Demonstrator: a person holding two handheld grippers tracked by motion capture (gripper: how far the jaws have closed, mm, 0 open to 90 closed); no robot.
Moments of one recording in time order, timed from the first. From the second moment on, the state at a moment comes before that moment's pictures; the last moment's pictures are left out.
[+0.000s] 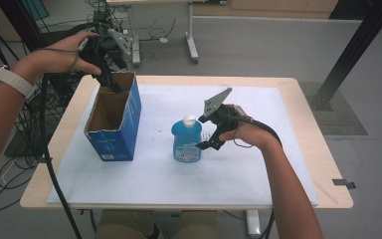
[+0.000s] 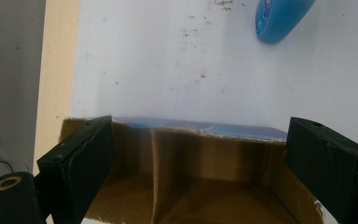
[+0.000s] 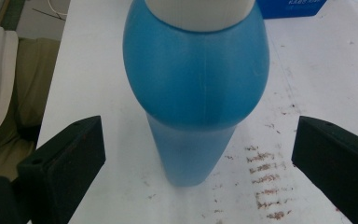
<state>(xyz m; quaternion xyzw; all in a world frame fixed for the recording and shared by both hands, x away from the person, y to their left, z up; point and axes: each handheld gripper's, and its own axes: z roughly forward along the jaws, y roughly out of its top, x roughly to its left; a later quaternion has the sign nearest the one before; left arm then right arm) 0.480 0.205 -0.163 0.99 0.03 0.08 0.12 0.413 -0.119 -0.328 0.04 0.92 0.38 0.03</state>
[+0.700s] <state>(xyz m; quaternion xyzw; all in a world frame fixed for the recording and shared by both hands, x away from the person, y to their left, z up) 0.480 0.204 -0.165 0.99 0.03 0.08 0.12 0.413 -0.115 -0.335 0.04 0.92 0.39 0.03</state>
